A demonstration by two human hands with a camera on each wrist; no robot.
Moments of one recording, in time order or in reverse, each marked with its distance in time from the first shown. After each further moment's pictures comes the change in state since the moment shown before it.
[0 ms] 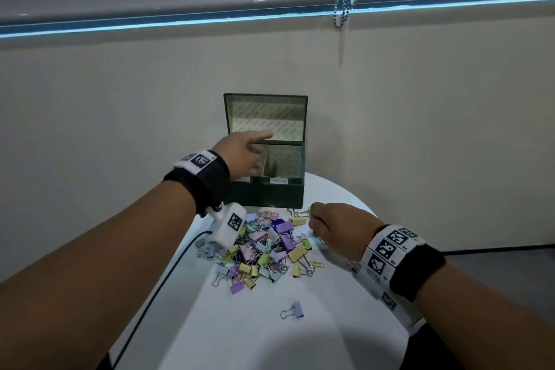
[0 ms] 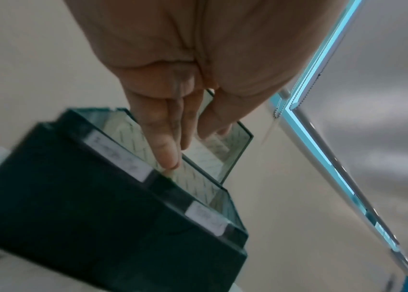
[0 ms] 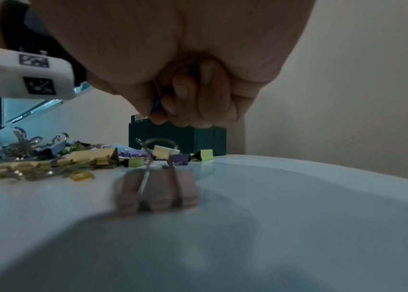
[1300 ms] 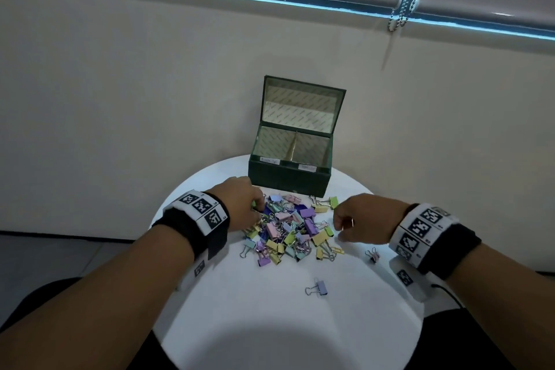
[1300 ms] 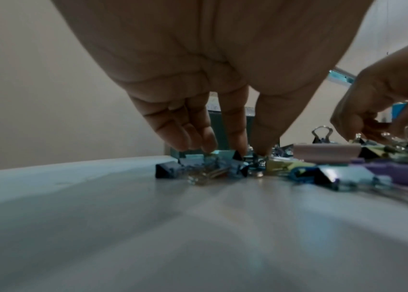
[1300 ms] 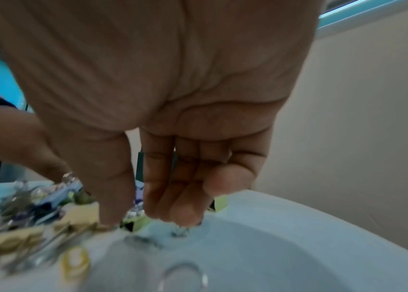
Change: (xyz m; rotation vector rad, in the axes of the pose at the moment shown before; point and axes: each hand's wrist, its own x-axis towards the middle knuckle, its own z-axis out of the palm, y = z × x) left_hand -0.081 -0.097 0.003 0.678 -0.155 0.040; right_hand 0.002 -0.038 -0.033 -0.284 -0.316 0.034
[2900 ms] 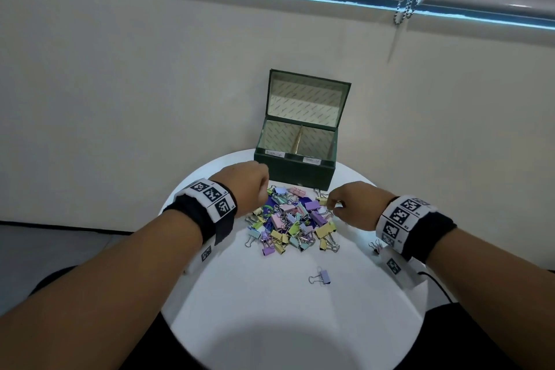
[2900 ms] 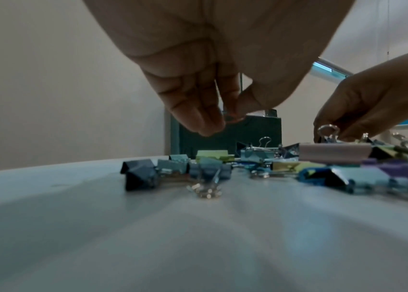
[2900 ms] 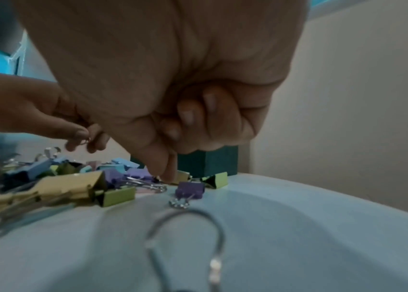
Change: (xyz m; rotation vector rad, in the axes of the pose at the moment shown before) left_hand 0.000 0.004 -0.003 0.005 0.193 0.058; right_hand 0.021 -0.007 0.011 0.068 0.125 0.069
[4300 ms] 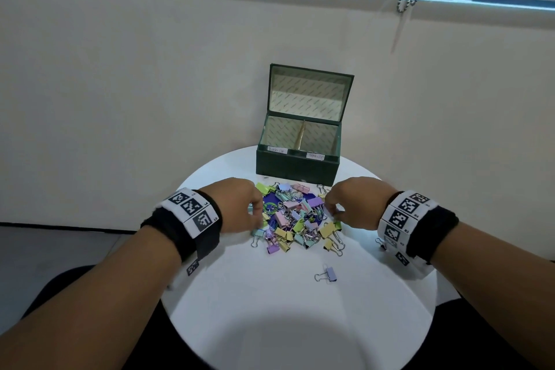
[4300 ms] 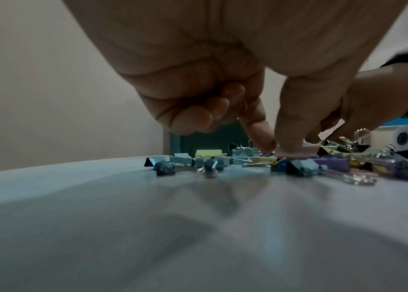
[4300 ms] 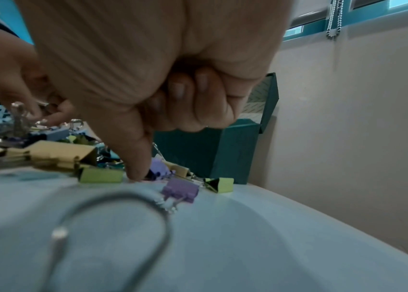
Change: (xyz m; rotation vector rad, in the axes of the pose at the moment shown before) left_hand -0.033 -0.008 -0.003 -0.026 -0.206 -0.019; right_hand -0.001 -0.011 -0.002 -0.200 0.015 -0.153
